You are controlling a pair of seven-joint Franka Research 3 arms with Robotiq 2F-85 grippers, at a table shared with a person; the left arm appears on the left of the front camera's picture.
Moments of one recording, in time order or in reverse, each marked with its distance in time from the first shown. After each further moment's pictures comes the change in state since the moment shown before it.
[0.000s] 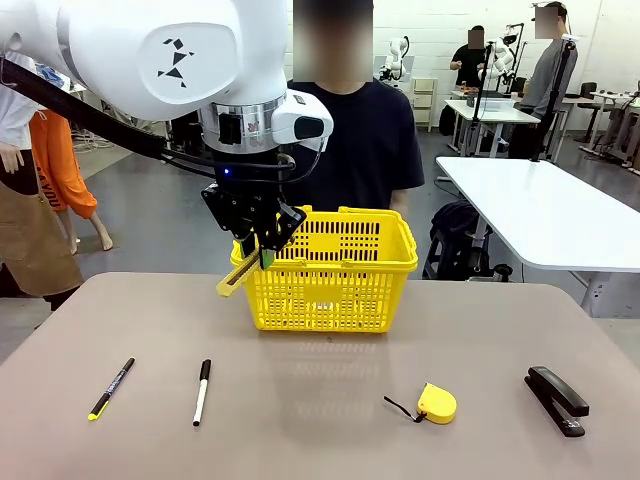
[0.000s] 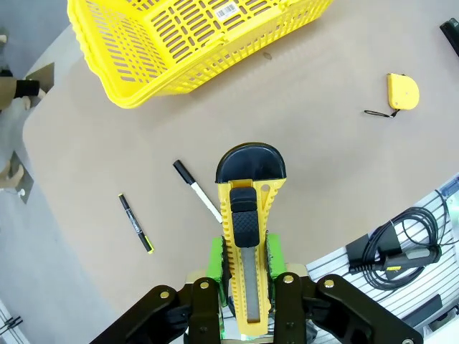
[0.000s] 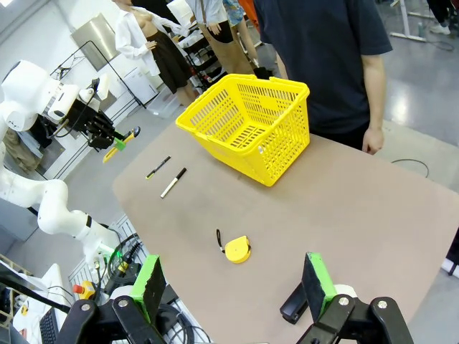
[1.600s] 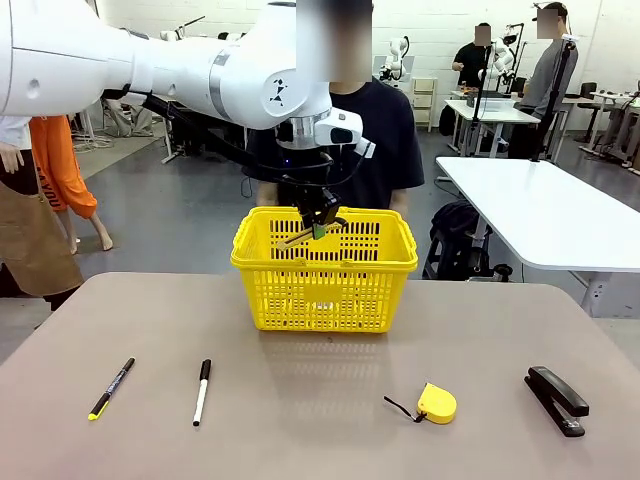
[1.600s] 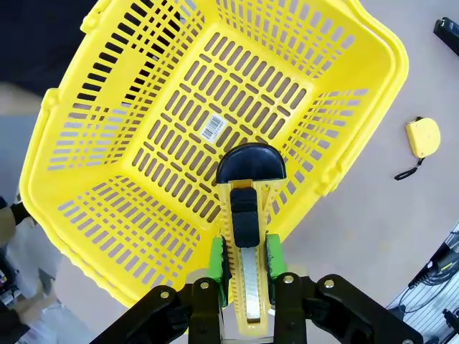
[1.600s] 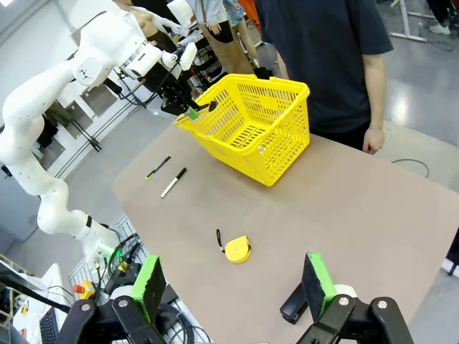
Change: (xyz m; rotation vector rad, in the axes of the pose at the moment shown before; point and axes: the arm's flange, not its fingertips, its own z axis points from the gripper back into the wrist) left arm 0.185 0.036 -0.096 -0.123 -0.015 -0.406; right arm 0.000 0.000 0.000 0.000 0.000 0.001
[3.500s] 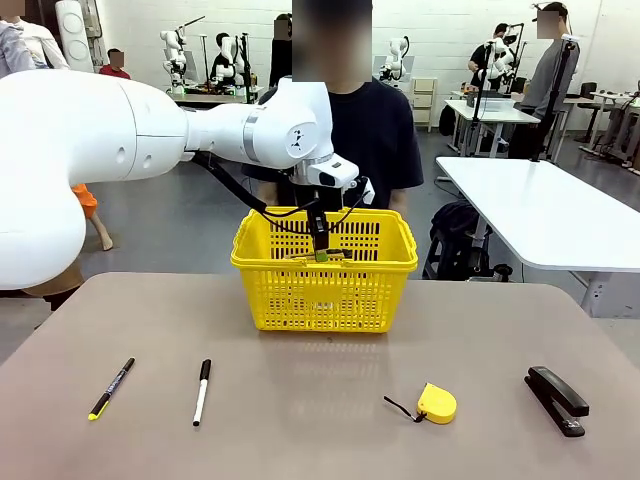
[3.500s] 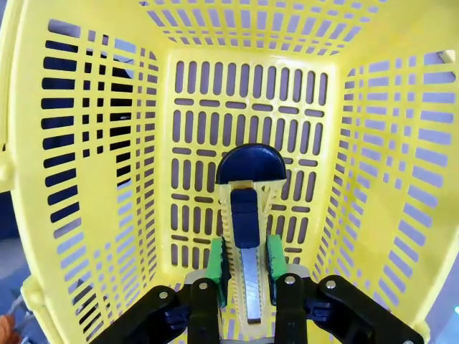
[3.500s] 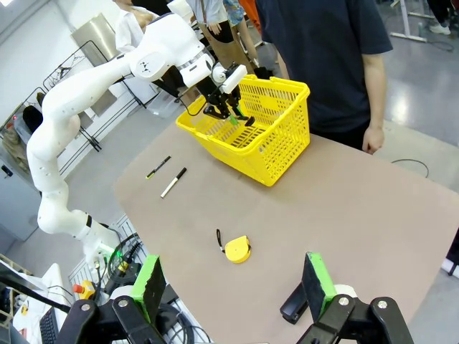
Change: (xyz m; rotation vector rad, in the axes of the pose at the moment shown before) left arm 0.055 0.069 -0.113 -0.120 0.027 -0.520; right arm 0.000 0.000 0.000 0.000 0.000 0.000
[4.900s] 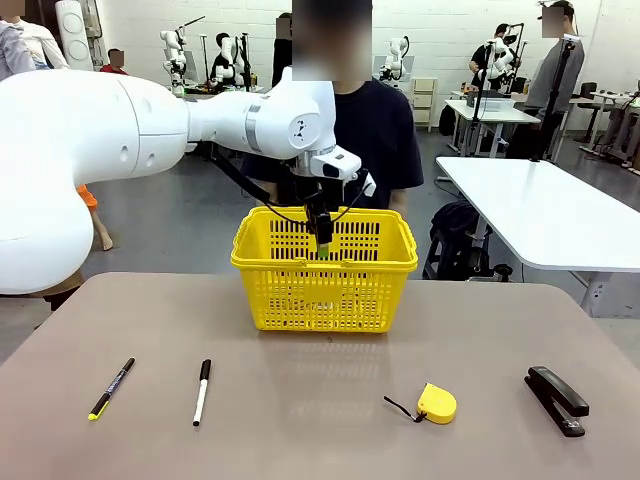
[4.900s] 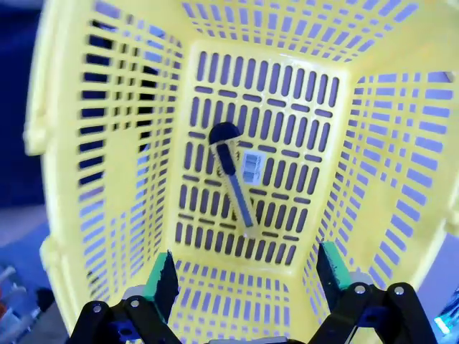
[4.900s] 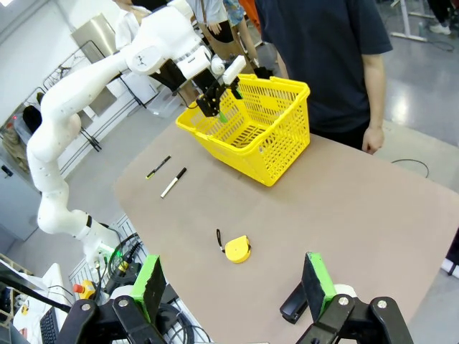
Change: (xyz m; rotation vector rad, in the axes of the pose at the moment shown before) left arm 0.000 0.001 0.035 0.037 0.016 0.114; right arm 0.000 0.000 0.000 0.000 0.000 0.000
